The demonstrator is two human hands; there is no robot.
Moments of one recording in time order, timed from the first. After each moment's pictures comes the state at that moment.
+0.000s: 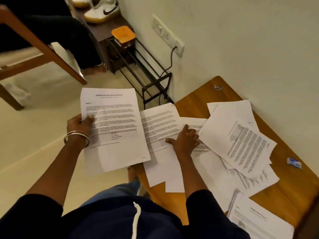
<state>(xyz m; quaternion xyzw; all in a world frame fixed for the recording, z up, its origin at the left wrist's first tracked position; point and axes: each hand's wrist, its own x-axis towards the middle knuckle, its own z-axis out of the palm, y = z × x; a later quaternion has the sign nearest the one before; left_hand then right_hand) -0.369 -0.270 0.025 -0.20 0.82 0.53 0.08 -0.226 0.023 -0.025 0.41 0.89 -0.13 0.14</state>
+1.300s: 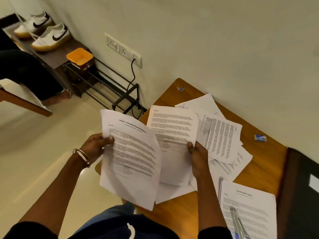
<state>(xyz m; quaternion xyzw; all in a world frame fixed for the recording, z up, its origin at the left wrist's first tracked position) -0.361 -0.163 0.053 -0.01 0.64 0.61 0.46 -0.128 0.087 0.014 0.50 0.53 -0.66 -0.20</state>
